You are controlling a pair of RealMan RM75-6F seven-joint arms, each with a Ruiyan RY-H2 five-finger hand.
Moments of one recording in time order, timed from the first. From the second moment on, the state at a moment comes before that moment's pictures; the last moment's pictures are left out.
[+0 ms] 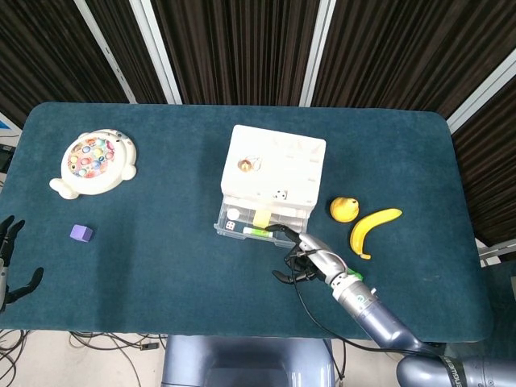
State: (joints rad) left arm -0.05 -1.11 -0.08 -1.67 1.43 1.52 -0.03; right arm 0.69 -1.21 0.25 -2.09 -0.95 0.85 0.22
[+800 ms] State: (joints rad) left arm -0.05 -1.11 -0.08 -1.66 1.43 1.51 -0.04; right arm 0.87 -1.21 0.22 -2.22 -0.54 1.03 -0.18
